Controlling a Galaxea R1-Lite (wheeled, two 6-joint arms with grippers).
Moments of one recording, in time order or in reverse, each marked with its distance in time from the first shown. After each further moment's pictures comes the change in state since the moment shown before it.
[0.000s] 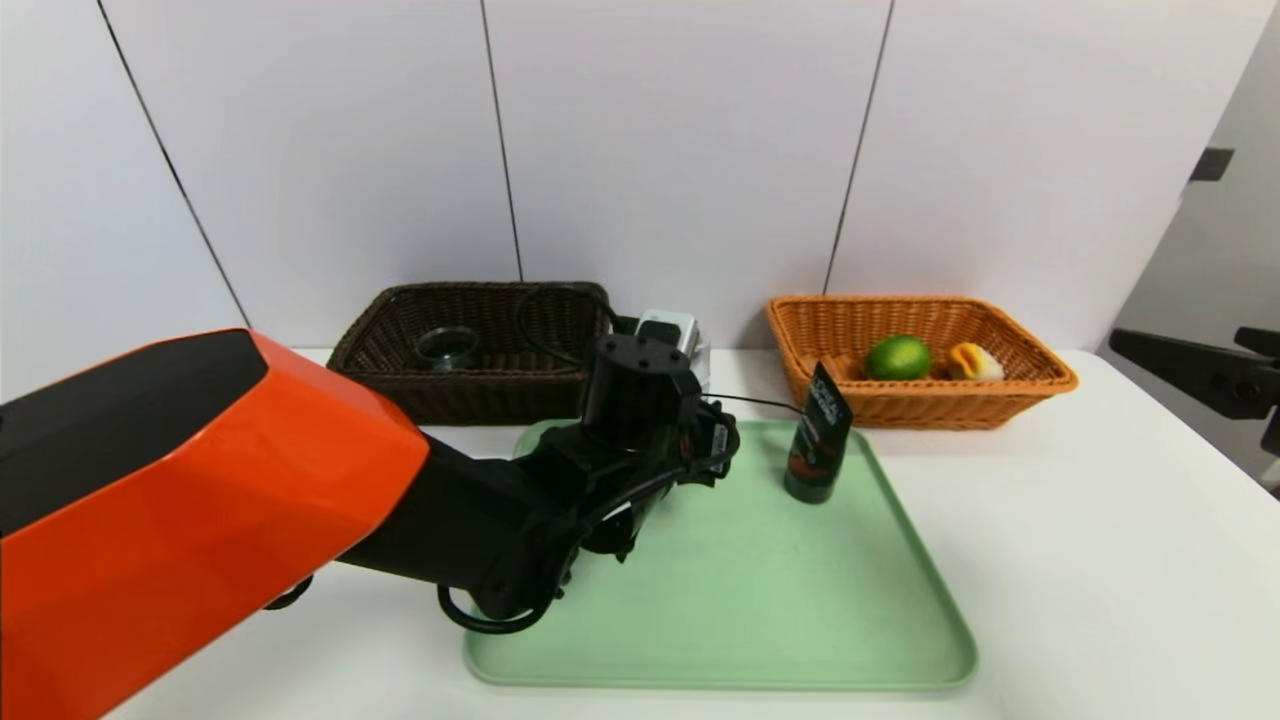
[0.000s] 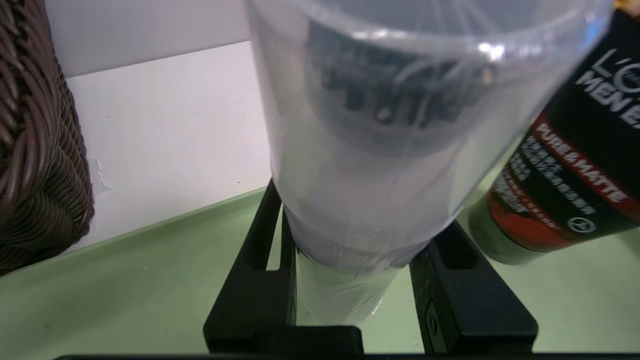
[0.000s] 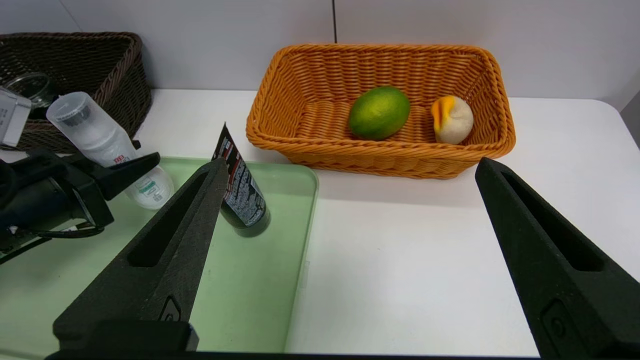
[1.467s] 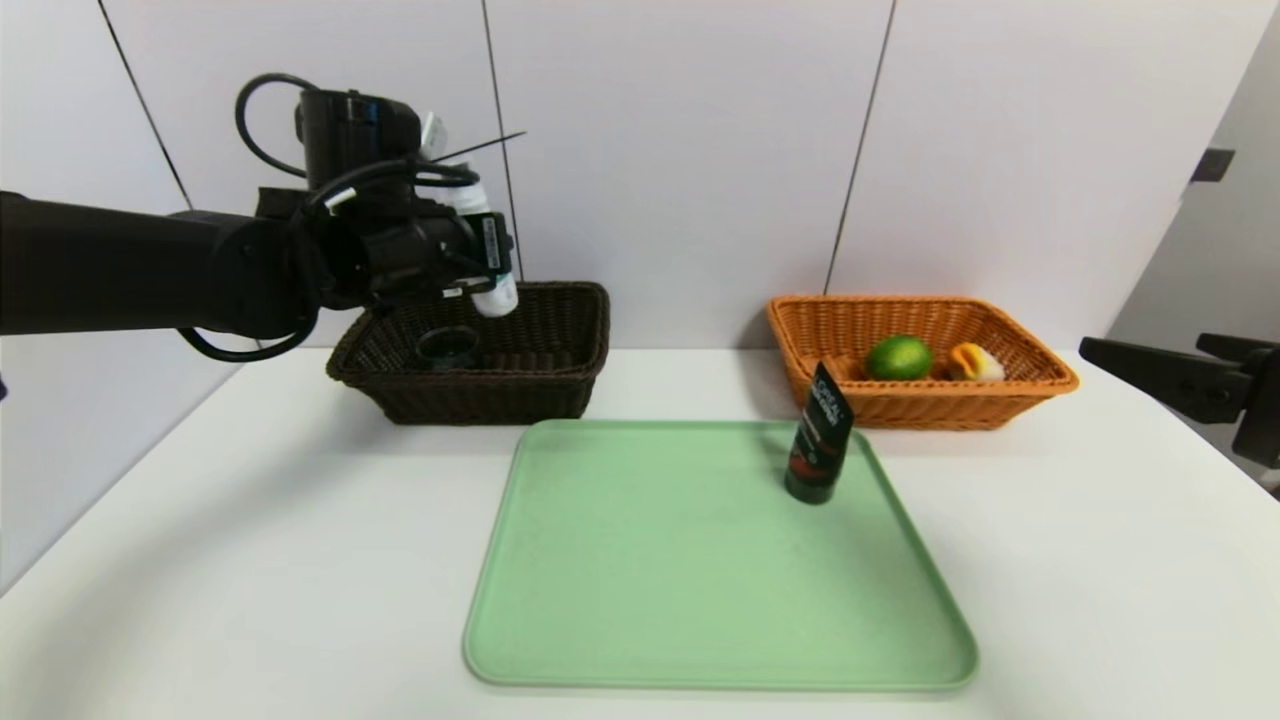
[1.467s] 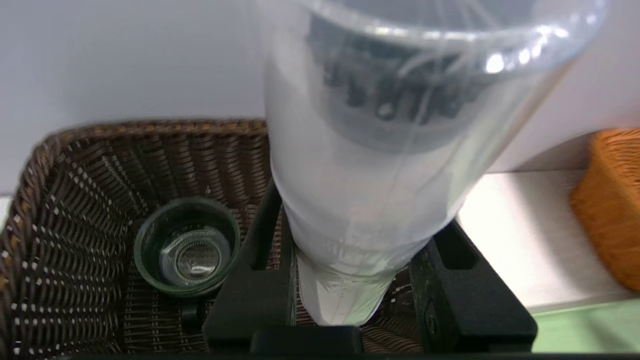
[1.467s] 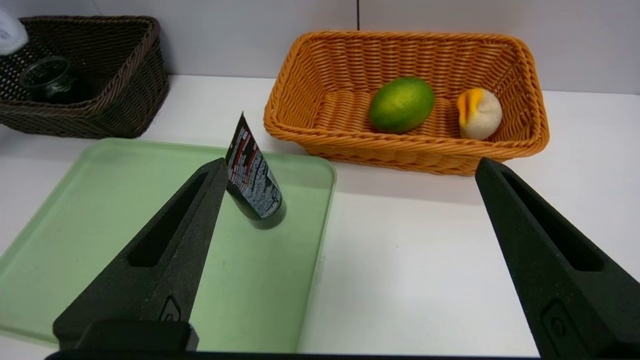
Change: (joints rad) left arm 0.472 -0.193 -0.341 0.535 -0.200 -0.026; right arm -0.001 0.036 -0.003 -0.003 0.059 0.004
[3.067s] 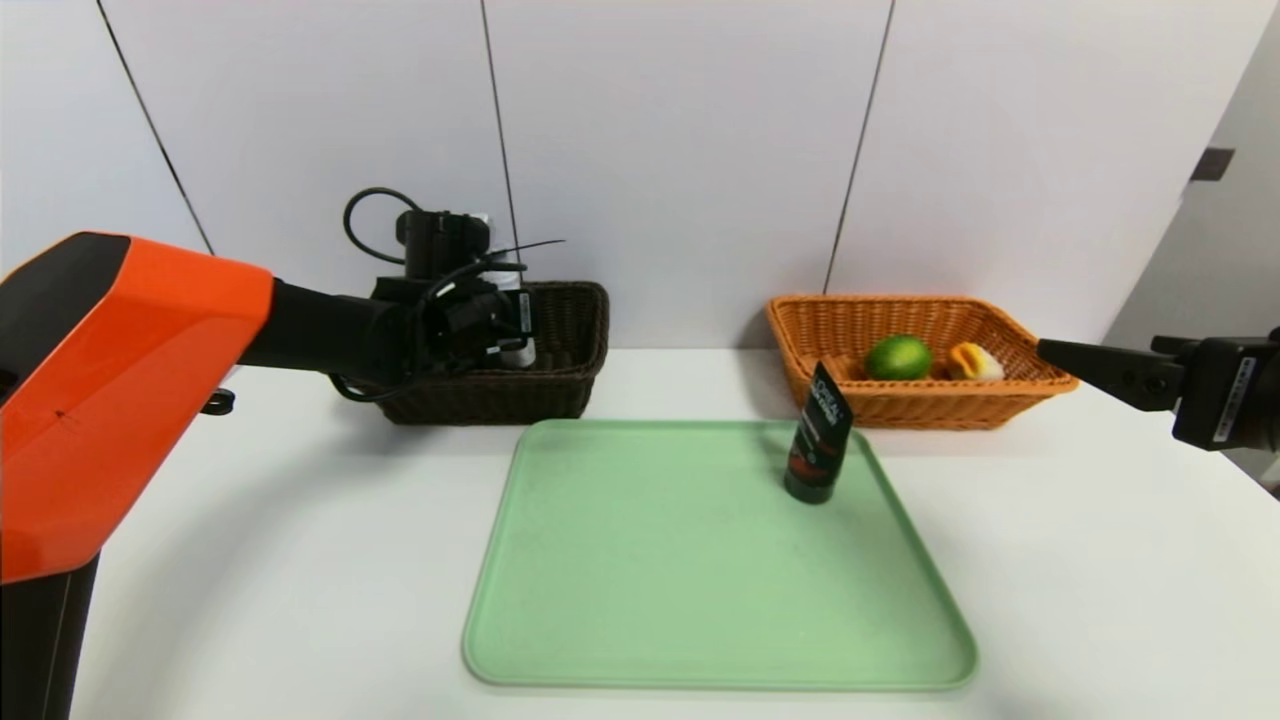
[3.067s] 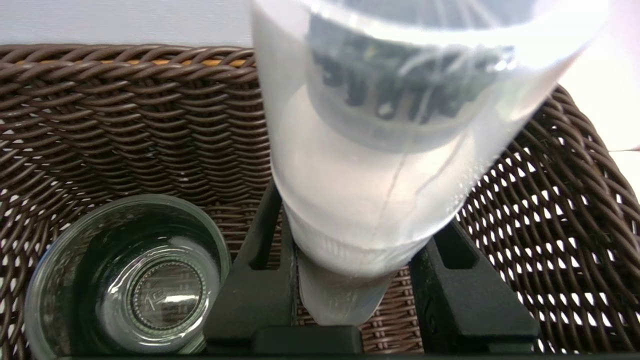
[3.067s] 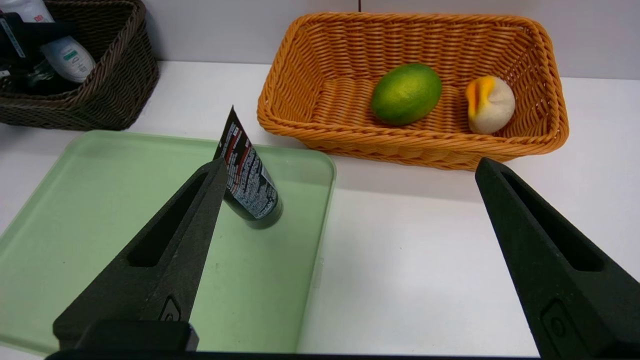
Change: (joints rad) left arm 0.043 0.282 -0.087 -0.104 -0.006 0.013; right arm -0.007 0.089 -0.026 -0.014 0.009 0.001
